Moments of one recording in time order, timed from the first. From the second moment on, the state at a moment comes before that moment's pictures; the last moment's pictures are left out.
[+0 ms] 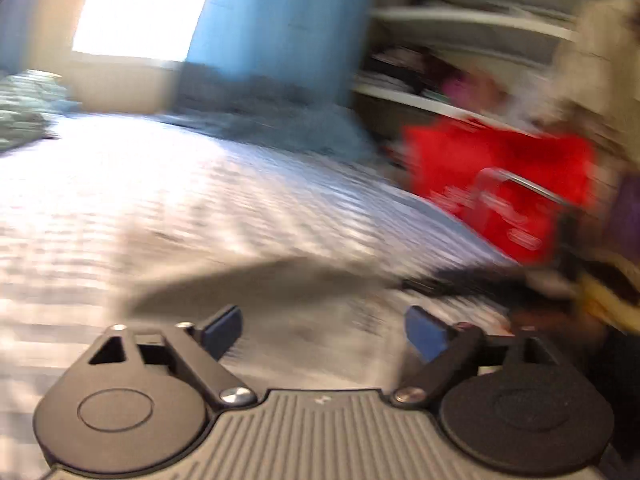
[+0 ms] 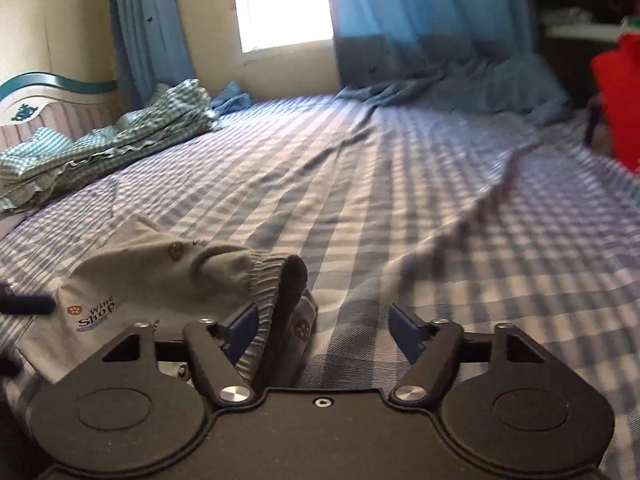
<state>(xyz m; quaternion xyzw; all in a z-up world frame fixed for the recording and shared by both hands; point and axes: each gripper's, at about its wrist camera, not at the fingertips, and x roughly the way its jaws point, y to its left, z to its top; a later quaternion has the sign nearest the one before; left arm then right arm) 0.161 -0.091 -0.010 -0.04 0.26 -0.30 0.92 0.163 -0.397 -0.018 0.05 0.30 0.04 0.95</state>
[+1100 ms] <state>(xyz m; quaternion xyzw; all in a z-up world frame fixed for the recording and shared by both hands) 0.264 -0.051 -0.042 0.01 0.32 -0.10 0.94 0.173 -0.347 -0.035 -0.03 0.19 -0.06 0.98</state>
